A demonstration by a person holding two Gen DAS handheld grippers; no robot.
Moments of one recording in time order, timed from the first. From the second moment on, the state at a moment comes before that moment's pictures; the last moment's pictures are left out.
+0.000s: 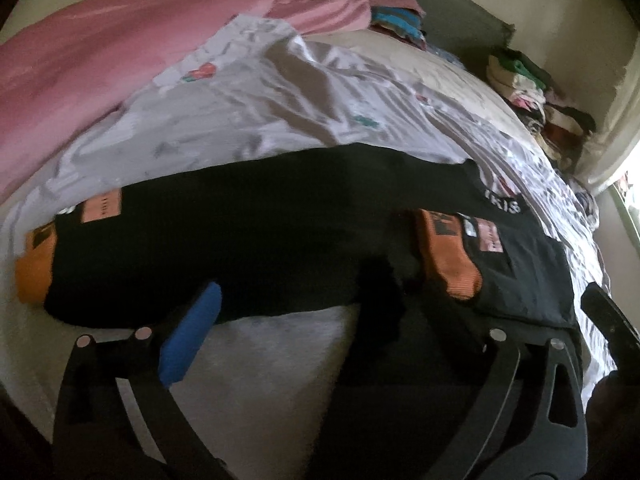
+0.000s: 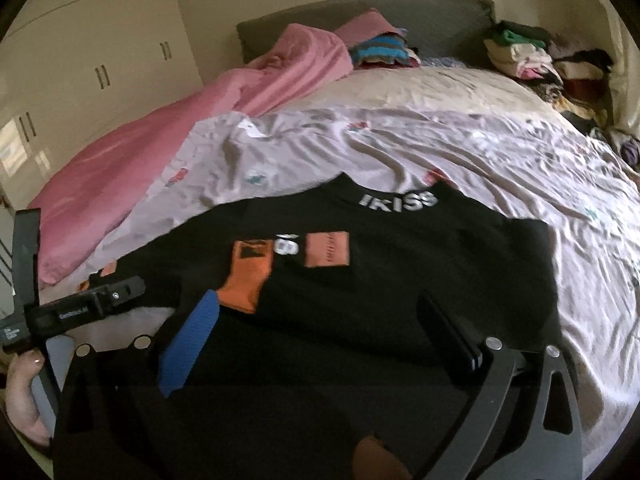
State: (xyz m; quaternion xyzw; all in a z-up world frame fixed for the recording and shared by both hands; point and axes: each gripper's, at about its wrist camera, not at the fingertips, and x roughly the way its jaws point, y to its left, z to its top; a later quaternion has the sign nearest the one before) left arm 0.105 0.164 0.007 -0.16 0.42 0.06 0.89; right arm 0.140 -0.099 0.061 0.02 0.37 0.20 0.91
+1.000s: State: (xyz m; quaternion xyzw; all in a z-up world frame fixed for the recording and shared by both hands) left arm 0.046 0.279 -0.011 -0.25 0.40 0.19 0.86; right arm 0.131 0.043 0.073 -0.05 0.36 0.31 0.88
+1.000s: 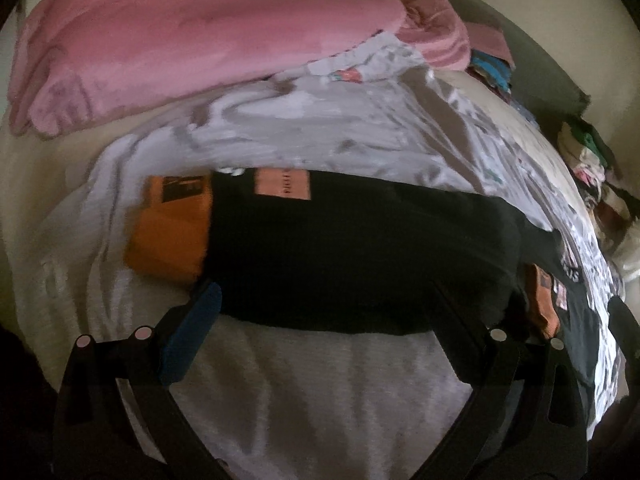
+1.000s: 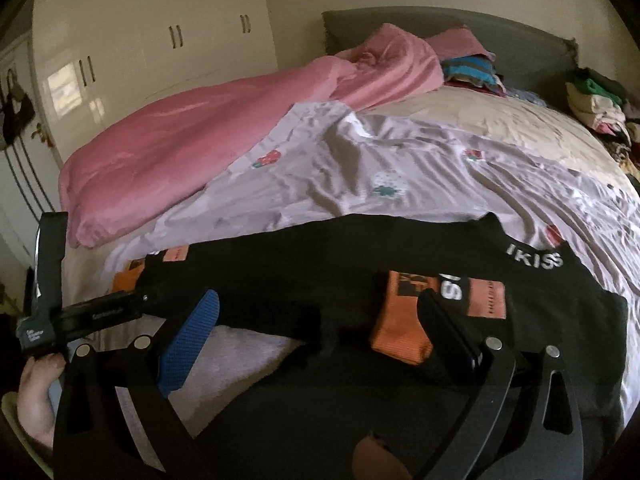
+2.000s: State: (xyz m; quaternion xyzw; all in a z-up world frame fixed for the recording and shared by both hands) left arm 0.027 0.342 -0.014 -0.35 0.31 0.21 0.86; right arm 0.126 0.024 0.053 -0.01 0.38 0.30 0.87
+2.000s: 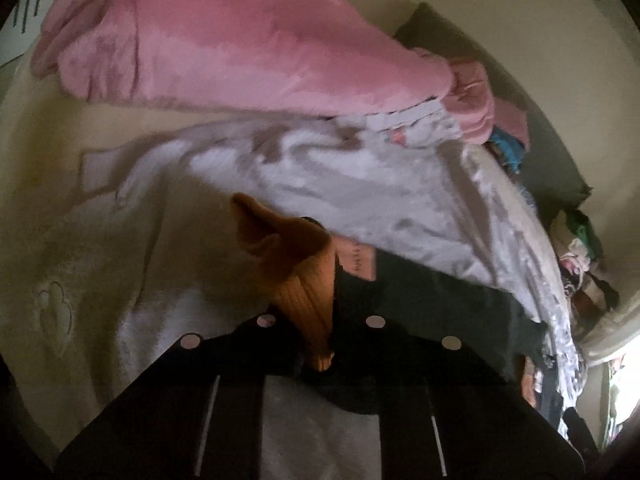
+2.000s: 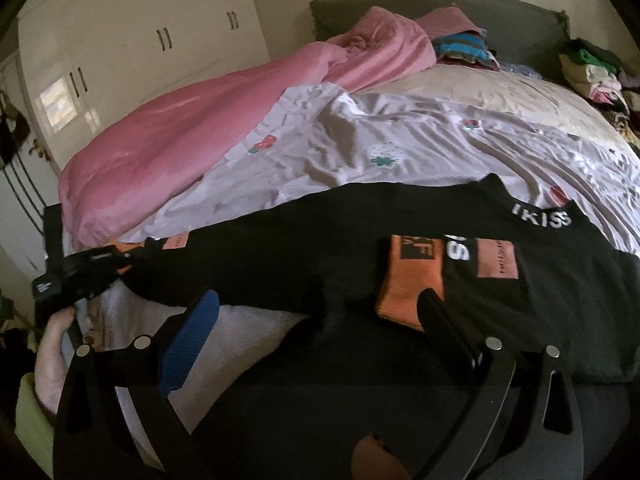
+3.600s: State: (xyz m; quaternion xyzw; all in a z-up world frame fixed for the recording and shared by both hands) left arm 0.119 0.062 0.118 -0.21 0.26 -0.05 0.94; right arm 0.123 -0.239 0.063 0.17 0.35 0.16 0.91
